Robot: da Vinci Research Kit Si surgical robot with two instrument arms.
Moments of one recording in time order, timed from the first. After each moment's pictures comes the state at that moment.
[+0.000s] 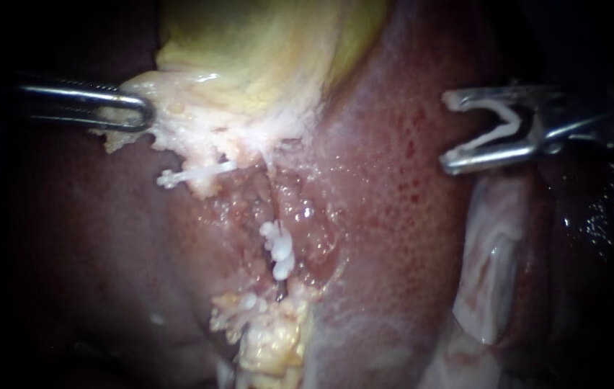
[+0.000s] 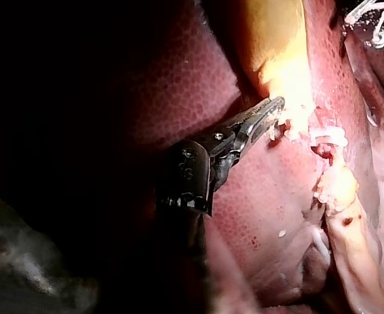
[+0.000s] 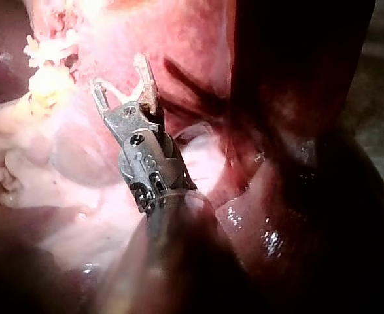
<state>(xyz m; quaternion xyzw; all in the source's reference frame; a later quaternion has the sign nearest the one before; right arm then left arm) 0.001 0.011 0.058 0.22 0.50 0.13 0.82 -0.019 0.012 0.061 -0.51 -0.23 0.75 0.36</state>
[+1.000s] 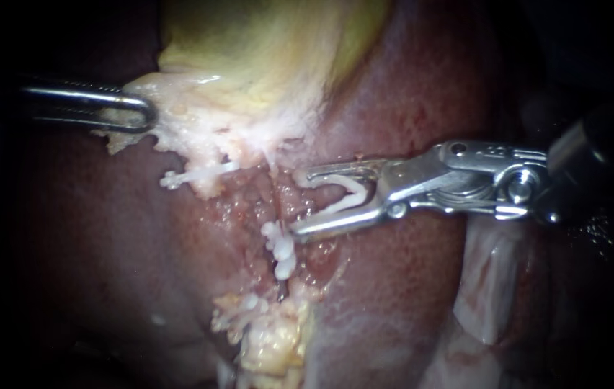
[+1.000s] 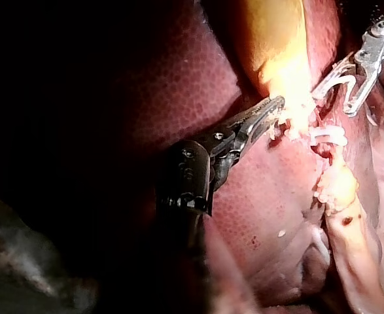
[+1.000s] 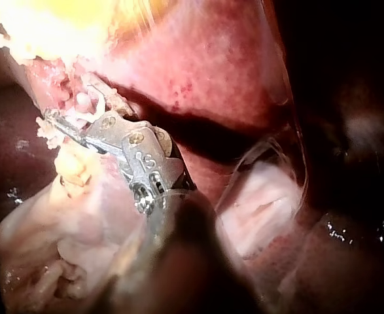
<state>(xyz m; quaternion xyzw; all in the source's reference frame) 0.014 0.006 0.066 0.33 0.53 0.21 0.75 -0.020 0.012 0.061 -0.51 -0.23 0.75 0.36</state>
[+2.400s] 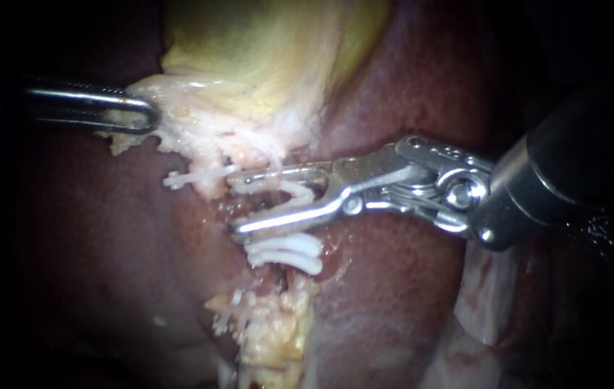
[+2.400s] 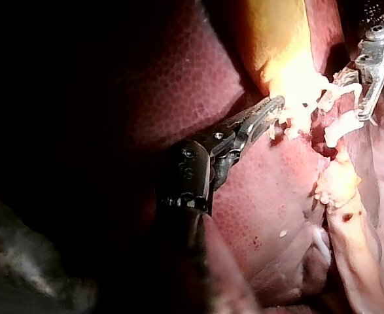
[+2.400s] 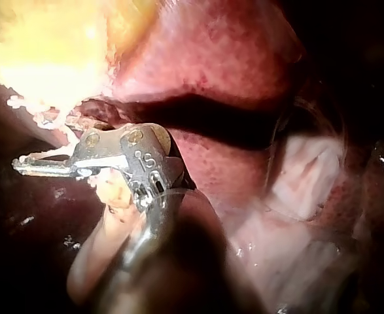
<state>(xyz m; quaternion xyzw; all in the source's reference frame) 0.018 0.007 0.063 0.42 0.61 0.25 0.63 -0.020 0.012 0.061 -0.51 -0.23 0.75 0.36</state>
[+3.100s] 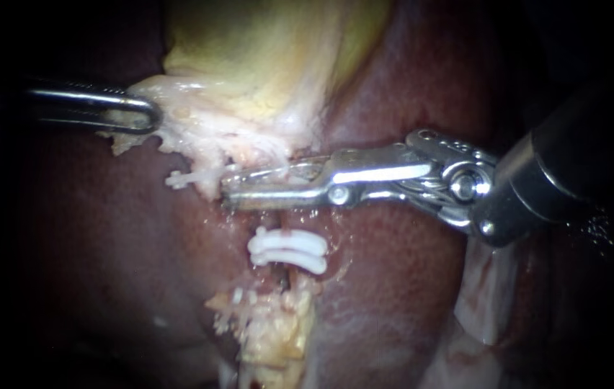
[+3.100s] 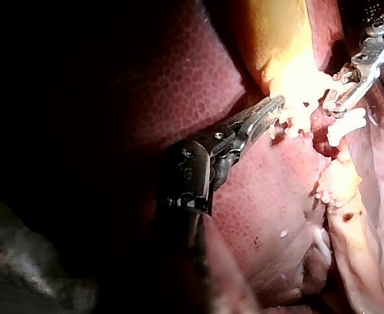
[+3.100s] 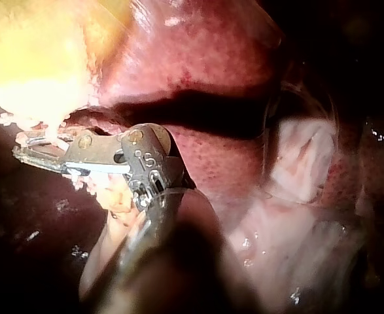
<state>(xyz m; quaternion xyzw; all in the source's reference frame) 0.017 0.007 0.064 0.43 0.59 0.29 0.62 -0.020 0.012 0.062 -0.51 -0.23 0.75 0.36</state>
